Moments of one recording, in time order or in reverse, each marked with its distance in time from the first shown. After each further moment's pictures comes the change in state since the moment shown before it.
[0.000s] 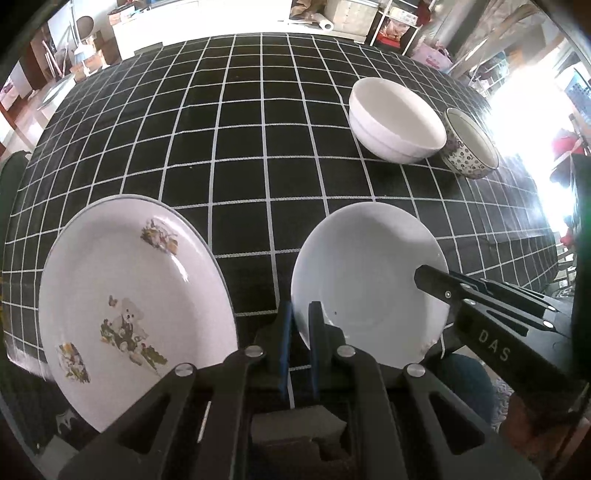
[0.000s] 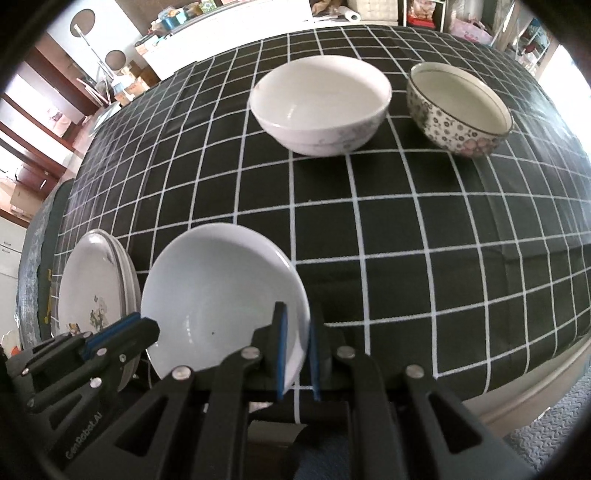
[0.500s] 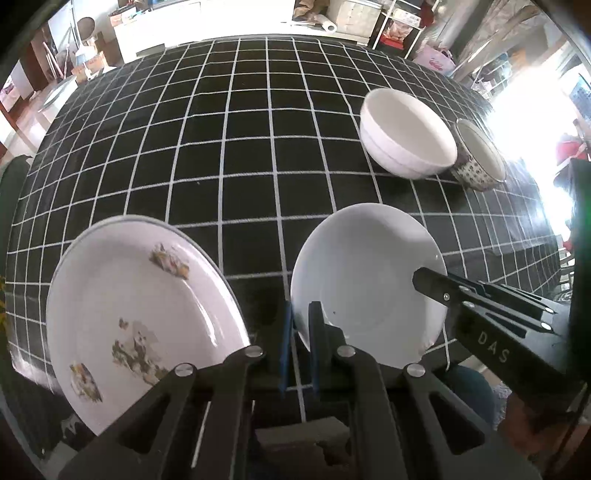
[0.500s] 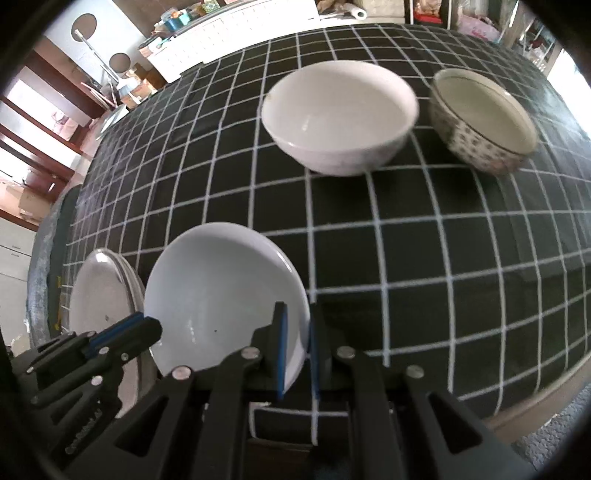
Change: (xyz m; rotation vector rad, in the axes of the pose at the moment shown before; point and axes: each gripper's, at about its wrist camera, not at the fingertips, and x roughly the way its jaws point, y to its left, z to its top) left arm -0.003 0.006 0.007 0.008 -0.003 0.016; right arm 0.004 0.001 0.013 0.000 0.002 0.030
